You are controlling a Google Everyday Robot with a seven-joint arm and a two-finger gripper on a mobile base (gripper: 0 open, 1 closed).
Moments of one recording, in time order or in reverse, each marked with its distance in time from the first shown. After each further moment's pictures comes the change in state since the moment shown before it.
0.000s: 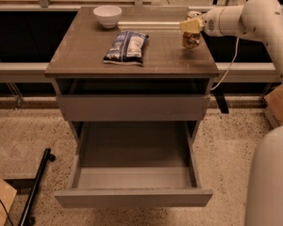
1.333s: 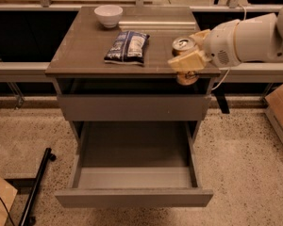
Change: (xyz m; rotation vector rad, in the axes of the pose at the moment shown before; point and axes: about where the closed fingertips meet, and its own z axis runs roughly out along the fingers) arm 0.018 0.207 -0.166 -0.276 0.109 -0.344
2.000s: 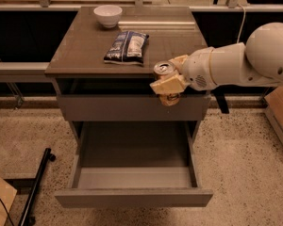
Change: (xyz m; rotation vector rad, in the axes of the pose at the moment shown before) arm 0.027 0.054 0.043 -0.101 0.001 0.032
